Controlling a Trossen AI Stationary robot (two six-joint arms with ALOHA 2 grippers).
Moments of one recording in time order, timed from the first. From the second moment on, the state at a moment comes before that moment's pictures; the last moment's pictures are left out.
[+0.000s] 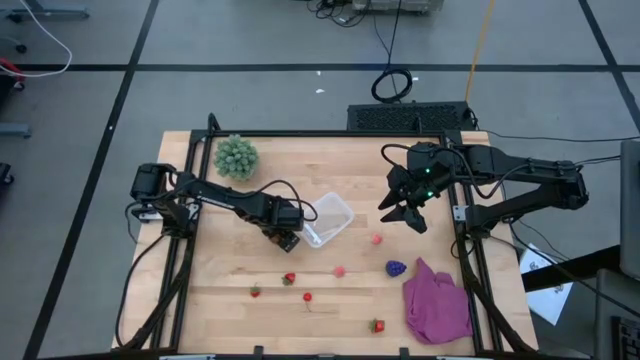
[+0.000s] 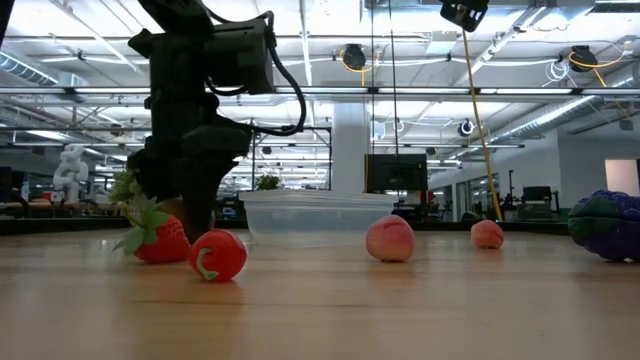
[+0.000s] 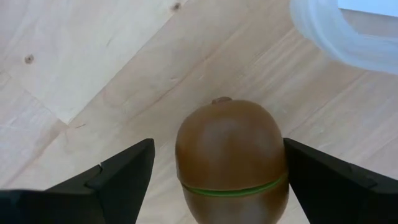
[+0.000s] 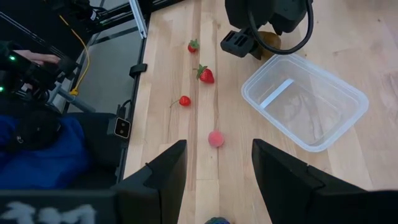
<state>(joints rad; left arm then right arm) -0.05 1.73 1.01 -0.75 -0.05 -0.87 -0.07 1.15 1.27 -0.87 -0.37 0.22</state>
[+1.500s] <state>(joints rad) -0.05 1.72 1.01 -0.75 0.06 -0.84 -0.07 1.15 1.27 -0.86 -0.37 0.22</state>
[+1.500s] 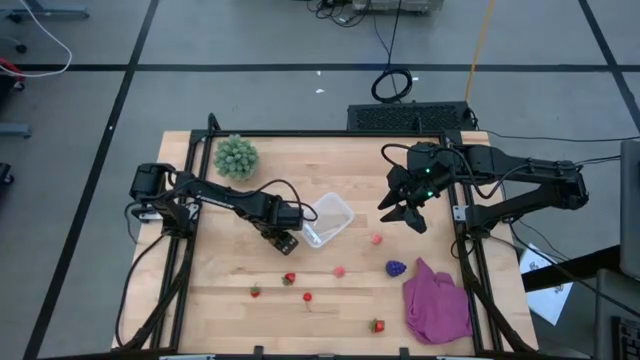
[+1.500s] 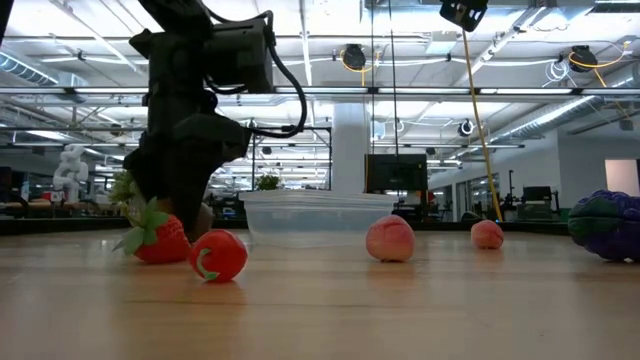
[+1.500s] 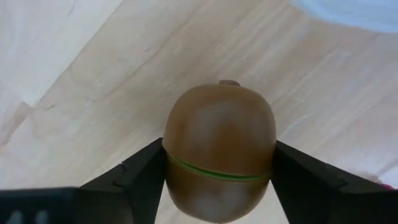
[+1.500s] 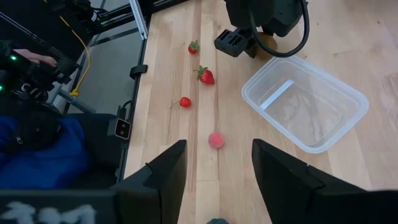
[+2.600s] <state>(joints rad) -0.06 1.72 1.43 -1.10 0.01 -0.70 -0.07 1.15 1.27 -0.86 -0.37 0.25</state>
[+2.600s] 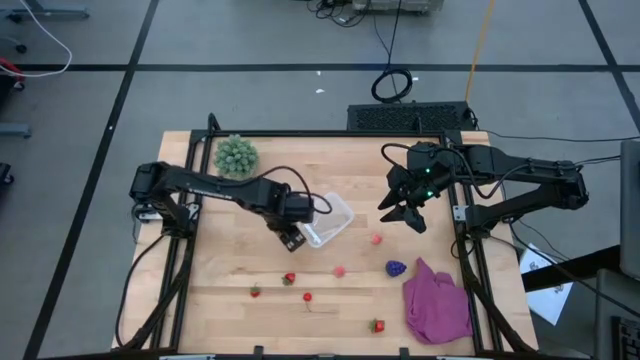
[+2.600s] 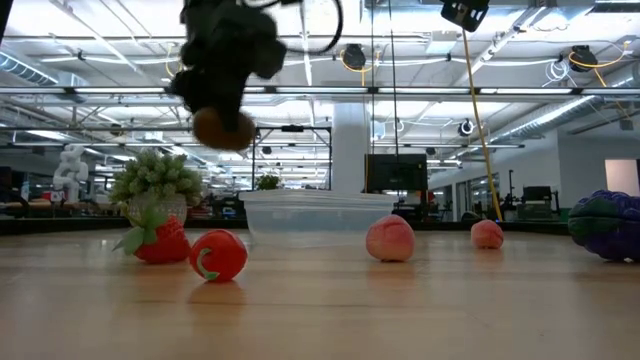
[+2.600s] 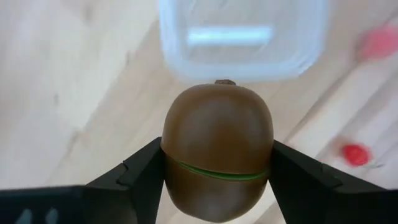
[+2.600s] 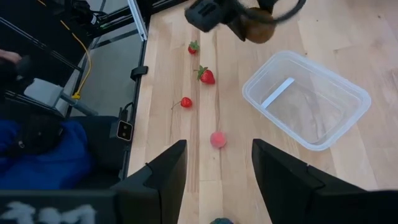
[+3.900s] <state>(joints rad) 0.05 1.99 1.48 -0.86 0.00 -0.42 -0.12 1.15 1.27 -0.61 -0.36 0.11</state>
